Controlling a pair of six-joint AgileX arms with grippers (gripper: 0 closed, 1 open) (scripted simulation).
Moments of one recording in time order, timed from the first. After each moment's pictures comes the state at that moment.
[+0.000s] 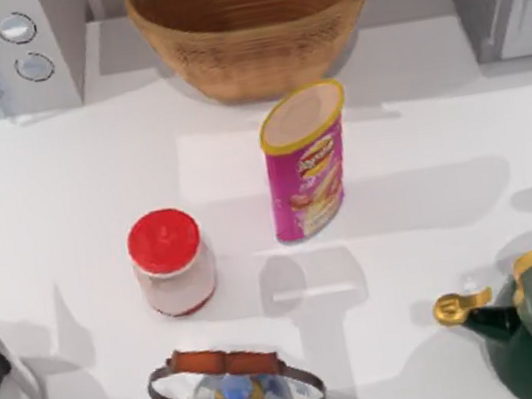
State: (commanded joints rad) left arm 0.00 0.00 0.00 0.00 0.00 0.00; right arm -0.25 1.69 0.66 0.12 -0.15 -0.17
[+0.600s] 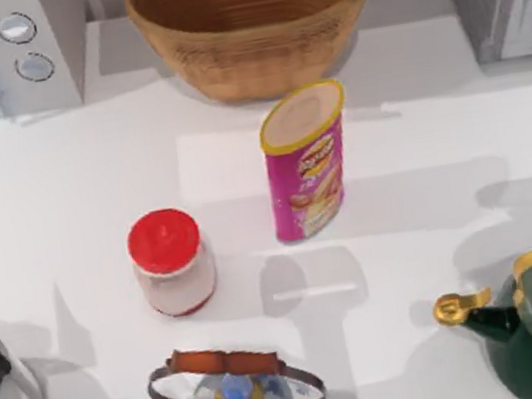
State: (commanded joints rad) left arm 0.00 0.00 0.00 0.00 0.00 0.00; right arm -0.26 1.61 0.80 -0.11 -0.15 -0.18
